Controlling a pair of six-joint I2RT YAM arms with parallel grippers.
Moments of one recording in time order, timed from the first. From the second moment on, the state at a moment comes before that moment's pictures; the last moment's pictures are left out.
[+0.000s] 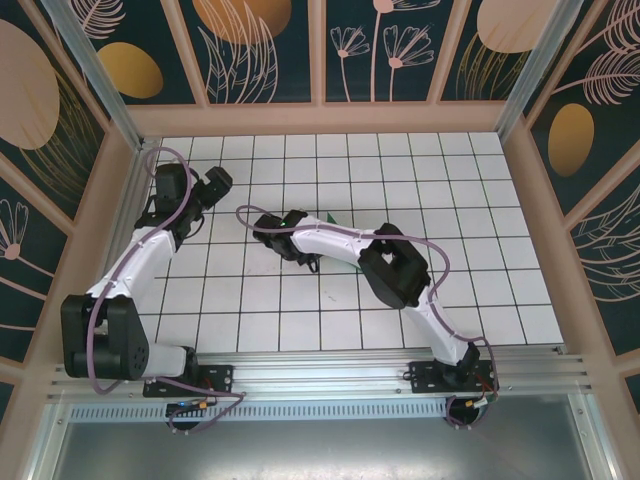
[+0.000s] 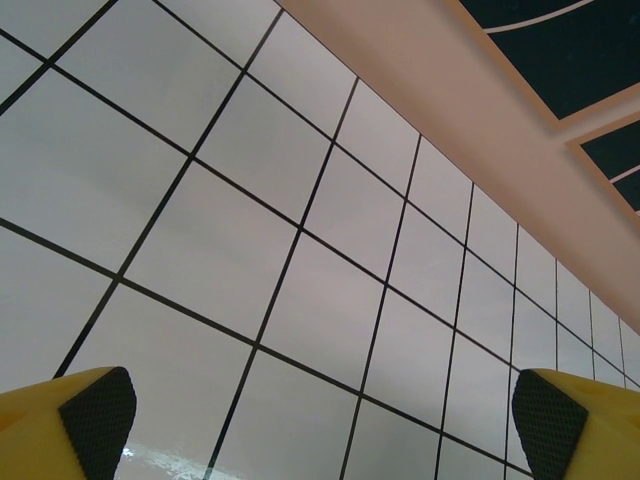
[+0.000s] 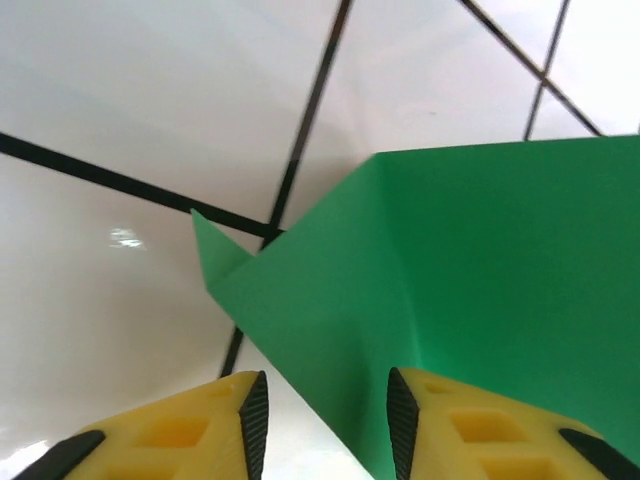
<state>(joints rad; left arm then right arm) -0.06 1.37 0.94 -0.16 0.10 -0.76 1.00 2.29 1.83 -1.10 0.62 0.49</state>
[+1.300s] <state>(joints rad) -0.06 1.27 0.64 -0.06 0.39 -0.77 0.50 1.99 1.27 -0.40 -0.52 0.25</state>
